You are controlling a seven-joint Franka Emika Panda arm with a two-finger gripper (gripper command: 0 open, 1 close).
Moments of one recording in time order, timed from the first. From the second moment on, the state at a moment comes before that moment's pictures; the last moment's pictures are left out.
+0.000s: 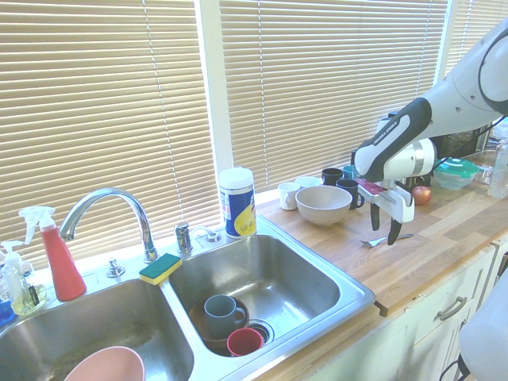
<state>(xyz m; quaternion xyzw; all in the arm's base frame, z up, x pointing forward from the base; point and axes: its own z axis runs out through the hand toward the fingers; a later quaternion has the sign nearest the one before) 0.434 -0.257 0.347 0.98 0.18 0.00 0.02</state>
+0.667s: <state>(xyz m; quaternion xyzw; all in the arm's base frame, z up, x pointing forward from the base) 0.436 -0.267 0.330 0.99 0.16 -0.01 0.02</state>
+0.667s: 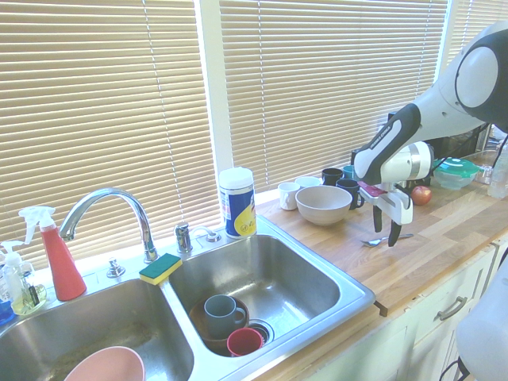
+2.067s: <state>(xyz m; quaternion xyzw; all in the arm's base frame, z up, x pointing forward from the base) 0.427 -0.280 0.322 1.00 0.09 0.00 0.00</state>
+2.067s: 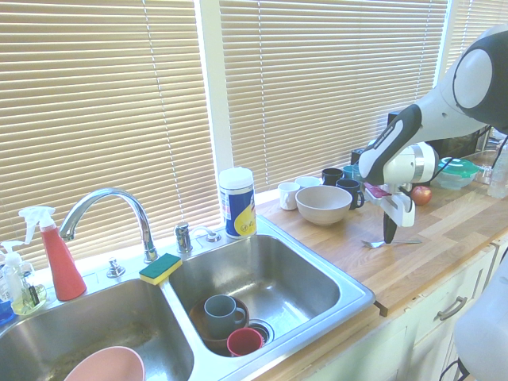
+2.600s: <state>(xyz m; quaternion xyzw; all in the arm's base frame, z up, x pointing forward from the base) 0.442 -0.257 0.397 0.99 -0.10 0.01 0.02</state>
